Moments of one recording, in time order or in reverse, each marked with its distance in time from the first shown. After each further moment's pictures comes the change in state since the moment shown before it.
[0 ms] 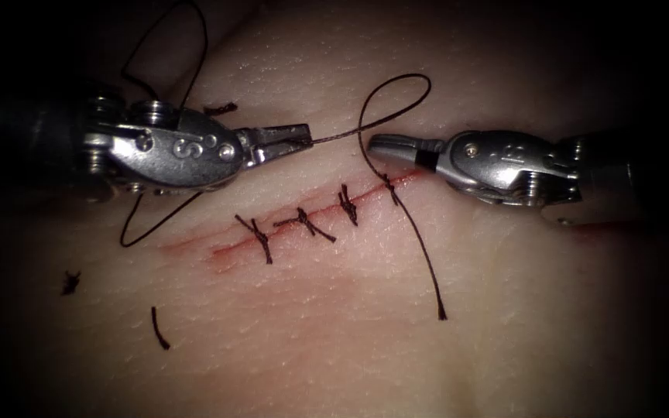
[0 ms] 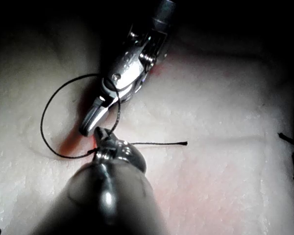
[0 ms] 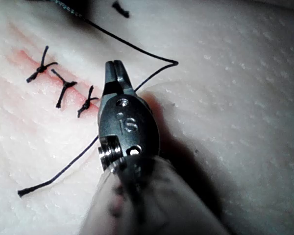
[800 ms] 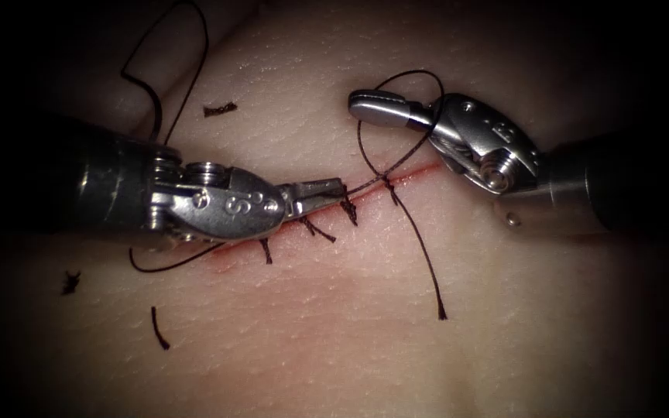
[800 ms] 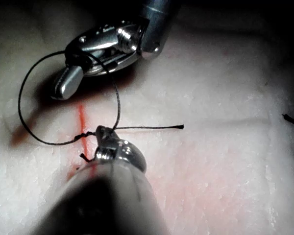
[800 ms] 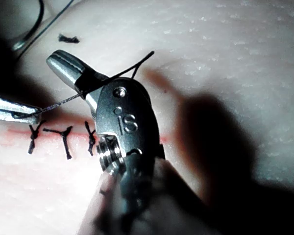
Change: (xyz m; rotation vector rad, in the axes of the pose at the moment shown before) right arm 0.002 0.001 0.001 0.300 0.374 0.254; left arm -0.004 0.003 0.006 -0.064 -0.010 0.004
